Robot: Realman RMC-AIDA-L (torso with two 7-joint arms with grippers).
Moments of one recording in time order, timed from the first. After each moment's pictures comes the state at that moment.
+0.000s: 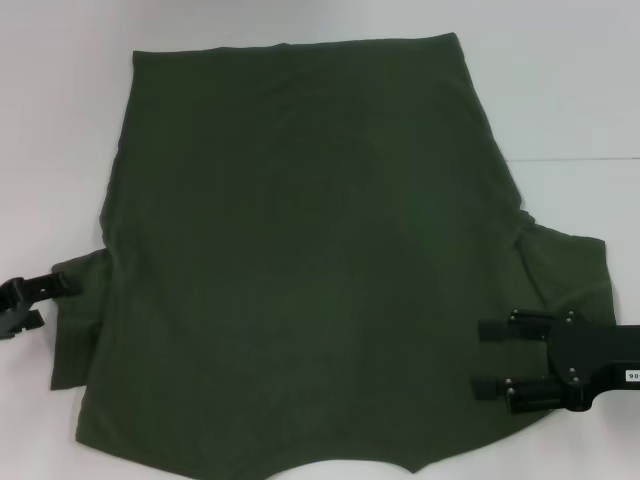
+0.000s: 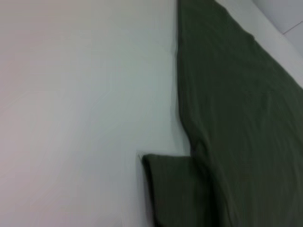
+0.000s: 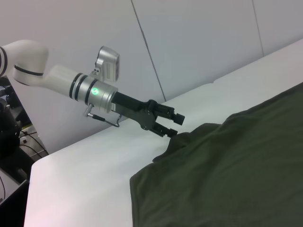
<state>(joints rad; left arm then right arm) -0.60 -1.98 0.18 0.58 2.51 1.19 -2.30 0.54 1.94 -0.76 -0.50 -1.96 -1.67 1.37</state>
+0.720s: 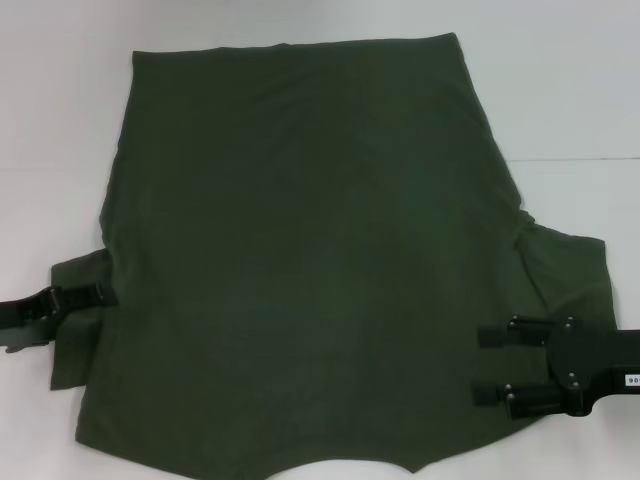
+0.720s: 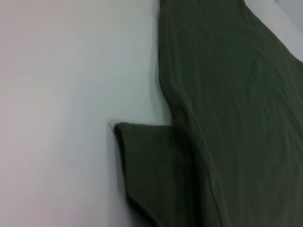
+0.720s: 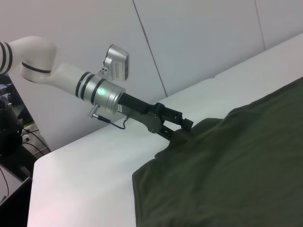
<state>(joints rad) -0.63 -1.98 0.24 0.53 2.51 1.18 -2.30 0.54 1.94 -0.76 -0.50 -1.97 -1.67 1.38</state>
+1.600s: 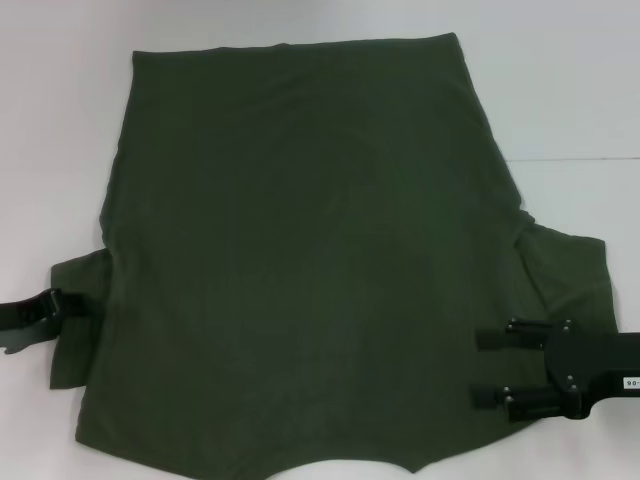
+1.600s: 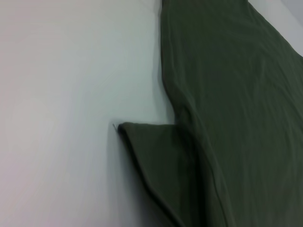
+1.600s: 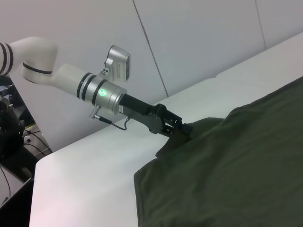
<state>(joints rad) -0.62 -1.98 0.25 0.53 2.51 1.17 -2.30 0.54 1.94 -0.76 -0.49 -1.98 -1.67 1.39</state>
